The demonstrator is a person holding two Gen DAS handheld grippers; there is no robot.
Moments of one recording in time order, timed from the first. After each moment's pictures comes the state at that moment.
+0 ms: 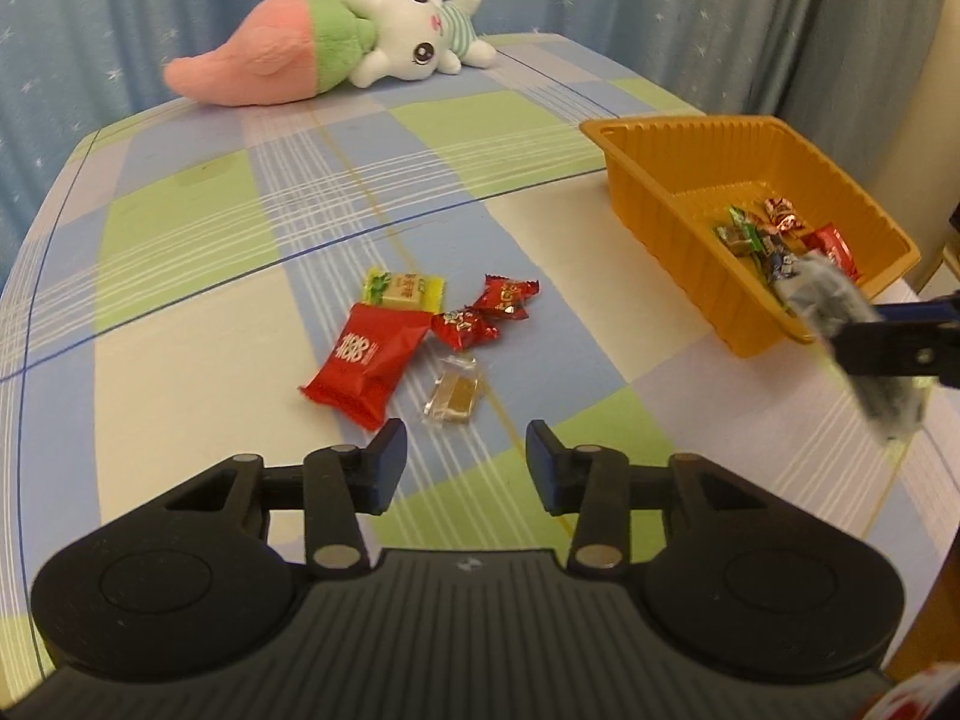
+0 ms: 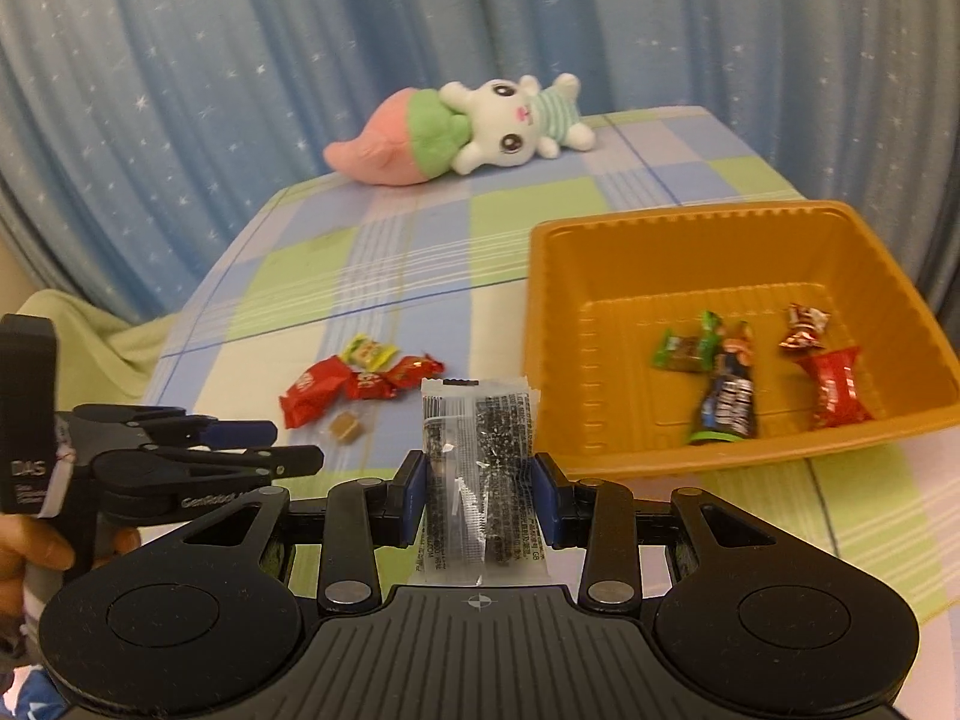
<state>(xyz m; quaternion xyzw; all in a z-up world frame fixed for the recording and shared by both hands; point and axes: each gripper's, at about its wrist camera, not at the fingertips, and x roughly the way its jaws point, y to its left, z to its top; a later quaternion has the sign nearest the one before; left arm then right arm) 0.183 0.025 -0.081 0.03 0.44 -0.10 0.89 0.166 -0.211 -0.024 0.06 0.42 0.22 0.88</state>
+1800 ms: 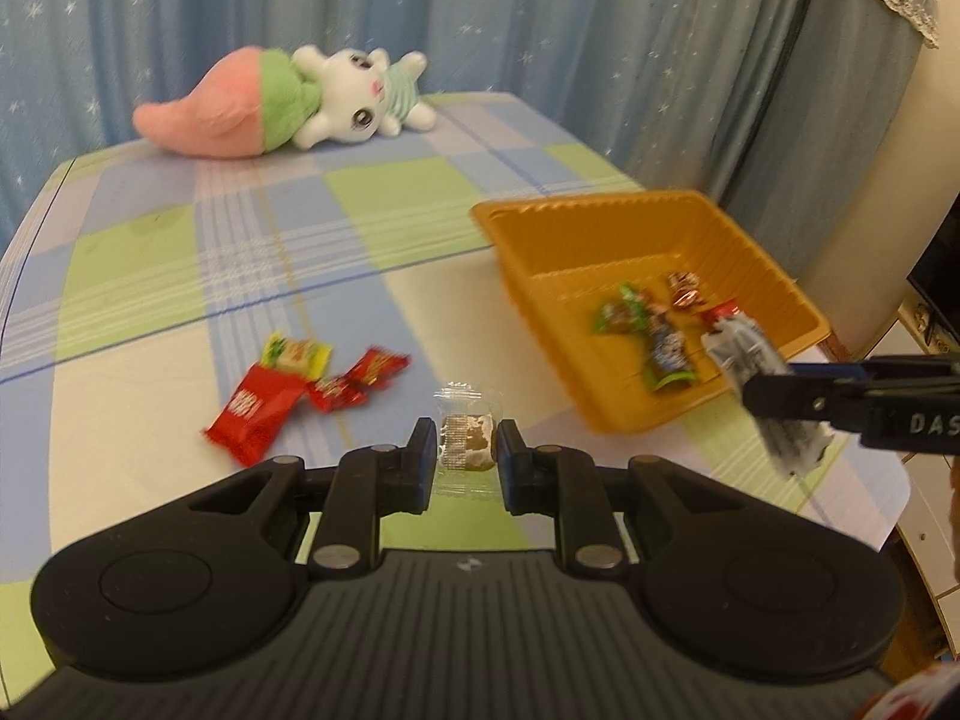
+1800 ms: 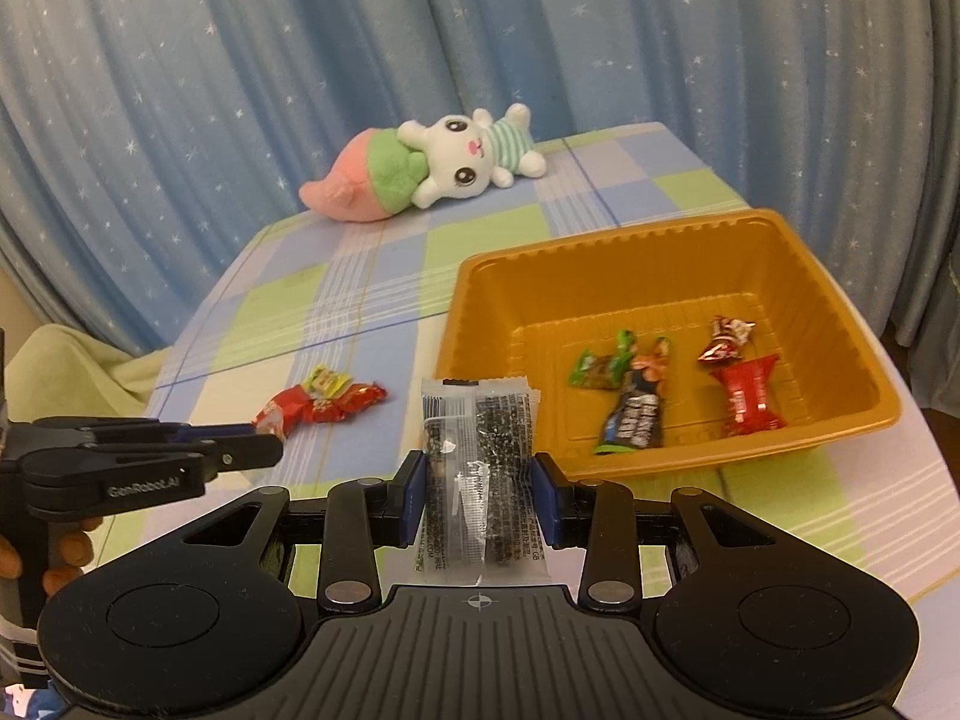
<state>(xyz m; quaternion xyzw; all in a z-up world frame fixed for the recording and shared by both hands) 0.162 -0.032 -0.025 -0.03 0.40 -0.12 0.91 0.168 -0.277 -0.011 0.09 0.41 0.22 0.88</state>
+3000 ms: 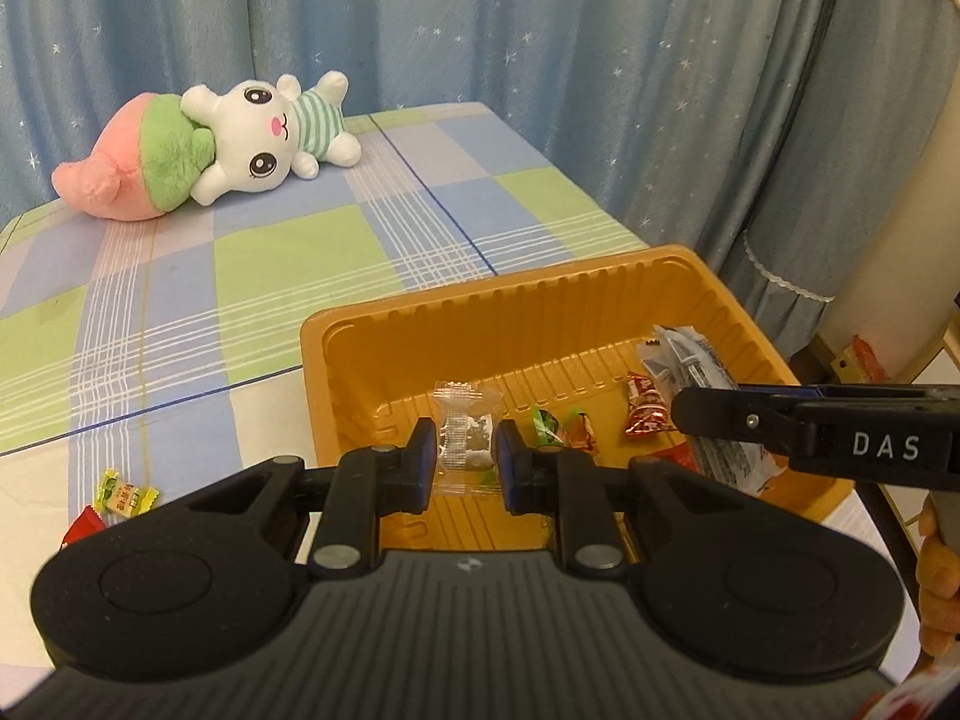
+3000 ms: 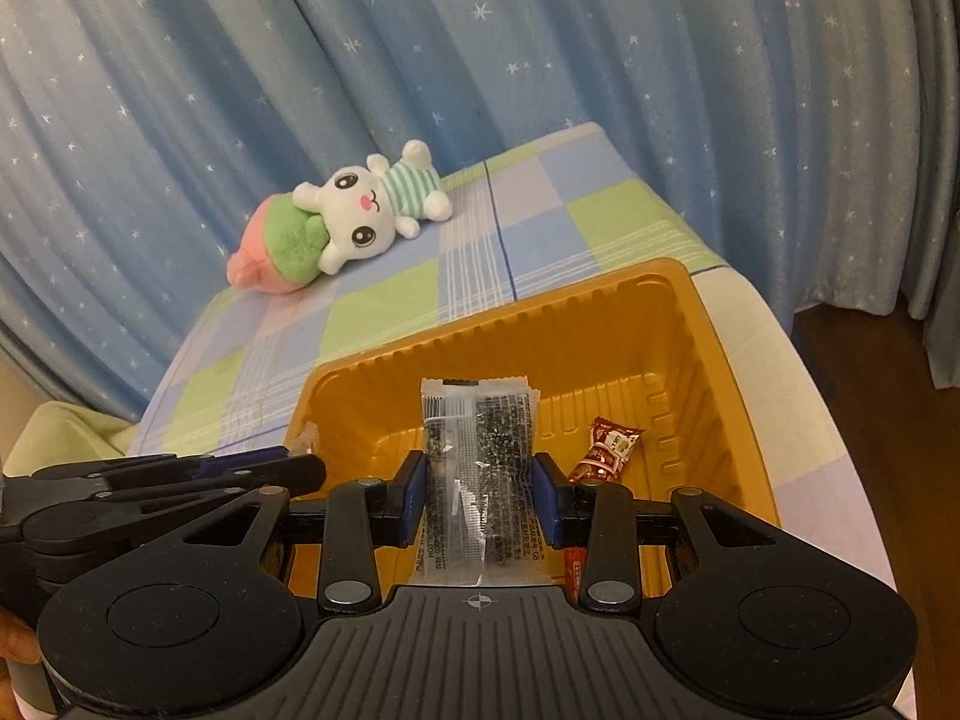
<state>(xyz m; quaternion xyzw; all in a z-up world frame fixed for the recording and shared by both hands) 0.281 -0.168 -0.036 0.00 0.42 -0.07 0.91 0.295 -0.374 -0.033 0.15 0.42 0.22 0.87</state>
